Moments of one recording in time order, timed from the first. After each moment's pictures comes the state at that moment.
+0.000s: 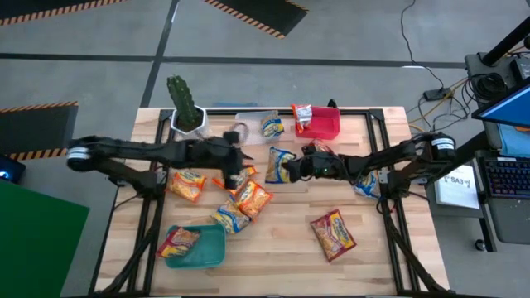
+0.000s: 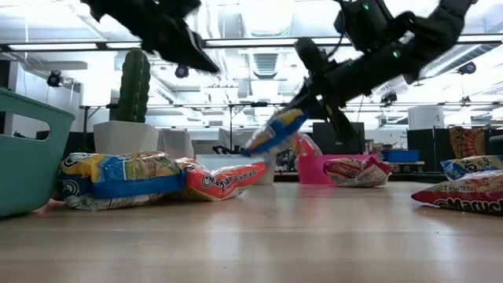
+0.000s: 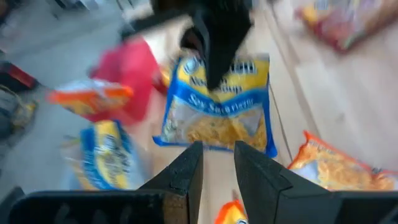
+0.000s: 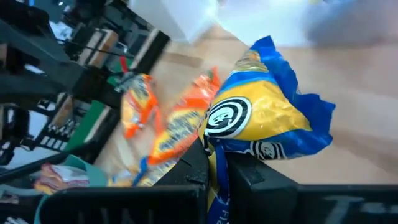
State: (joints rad) left arm 0.09 1.23 0.85 -0.17 -0.12 0.36; right arm -0.08 1.52 0.61 0.54 0.20 0.93
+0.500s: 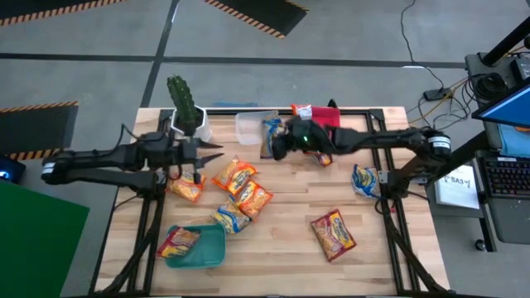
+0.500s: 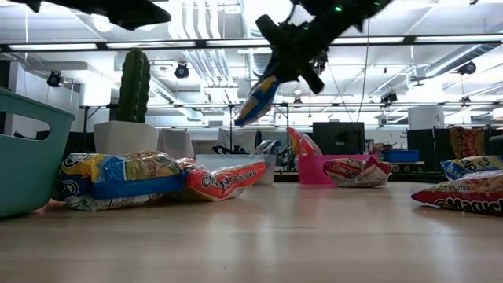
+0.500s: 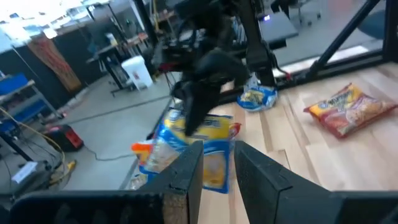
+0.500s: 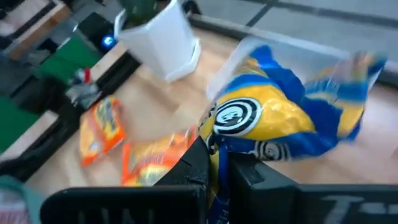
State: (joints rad) left arm 0.09 0.68 0.64 -0.09 -0.13 0.35; right arm -0.22 1.57 1.18 -0.13 0.20 0.62
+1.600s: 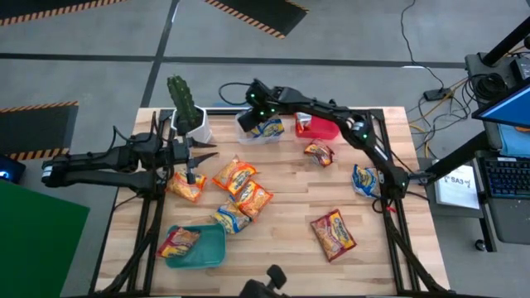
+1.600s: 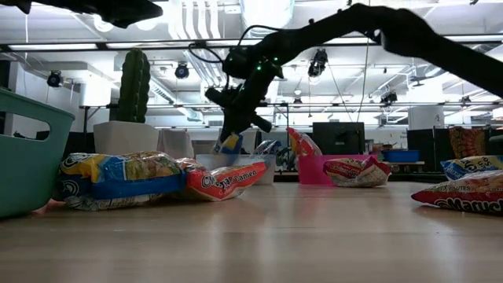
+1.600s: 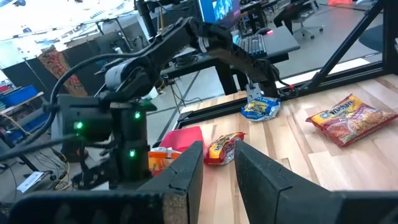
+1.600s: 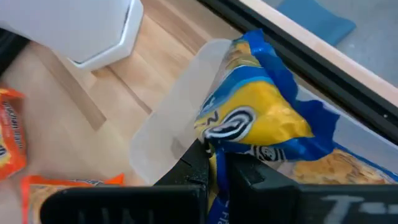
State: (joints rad) left arm 0.09 0.59 0.60 -0.09 -0.13 0.36; right arm -0.48 2.39 2.29 -0.81 -0.11 0.39
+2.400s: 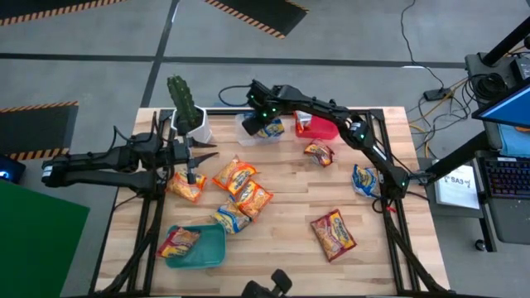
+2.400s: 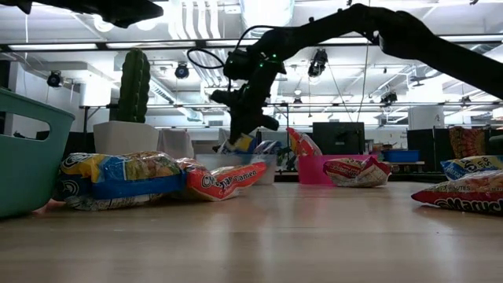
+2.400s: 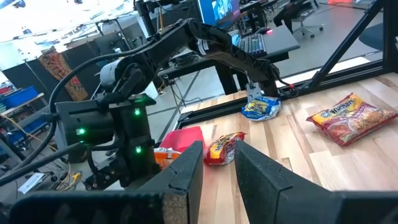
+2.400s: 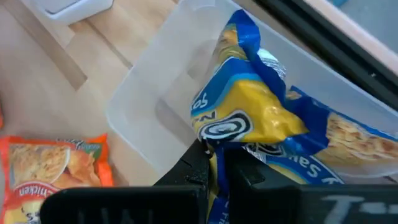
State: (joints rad) left arm 0.08 0.59 0.60 -0.08 -0.13 0.37; right arm -0.48 2.41 2.36 -1.01 -0.13 0.35
